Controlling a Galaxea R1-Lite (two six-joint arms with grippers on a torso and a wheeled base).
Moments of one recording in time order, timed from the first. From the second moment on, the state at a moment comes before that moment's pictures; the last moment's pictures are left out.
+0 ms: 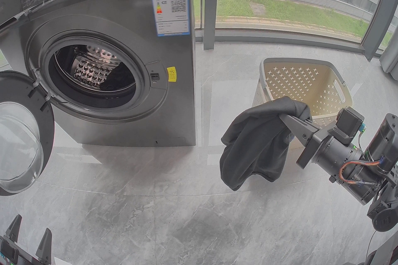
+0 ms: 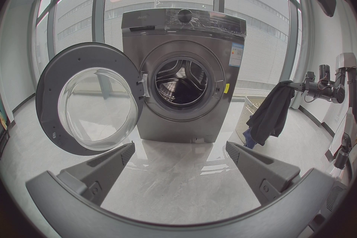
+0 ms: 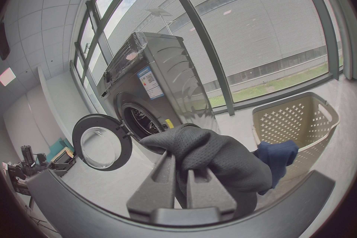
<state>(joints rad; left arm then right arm) 0.00 0.02 -0.02 0.00 0.02 -0.06 0.68 1.57 -0.39 -1.34 -0.09 0.19</state>
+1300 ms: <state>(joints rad) 0.00 0.02 -0.02 0.00 0.02 -0.07 0.68 1.58 -0.39 -1.34 -0.09 0.19</state>
